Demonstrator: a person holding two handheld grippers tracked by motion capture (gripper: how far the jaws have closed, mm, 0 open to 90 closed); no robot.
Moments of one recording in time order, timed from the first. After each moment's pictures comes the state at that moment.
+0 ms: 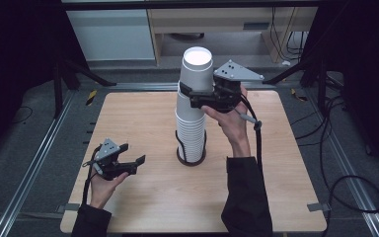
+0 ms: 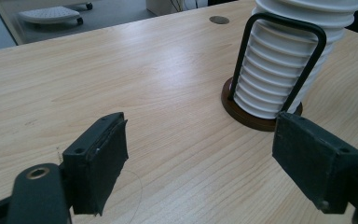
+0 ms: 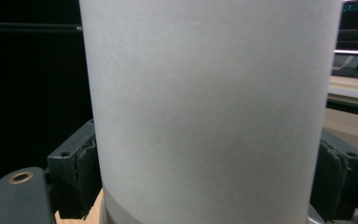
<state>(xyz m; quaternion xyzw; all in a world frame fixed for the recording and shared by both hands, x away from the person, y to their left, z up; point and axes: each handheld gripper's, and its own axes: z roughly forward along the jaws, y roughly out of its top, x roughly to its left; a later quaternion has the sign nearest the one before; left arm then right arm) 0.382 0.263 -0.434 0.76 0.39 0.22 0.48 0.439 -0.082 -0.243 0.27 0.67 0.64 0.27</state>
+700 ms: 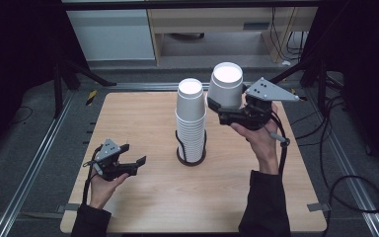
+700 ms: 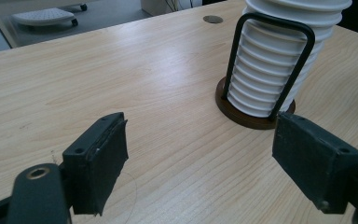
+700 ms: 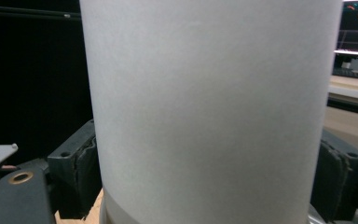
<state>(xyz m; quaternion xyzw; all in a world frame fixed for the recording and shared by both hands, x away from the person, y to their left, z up) 0.379 0.260 -0.432 0.76 0.38 0.22 0.47 0.402 -0.144 -0.263 0.28 0.67 0.62 0.29</state>
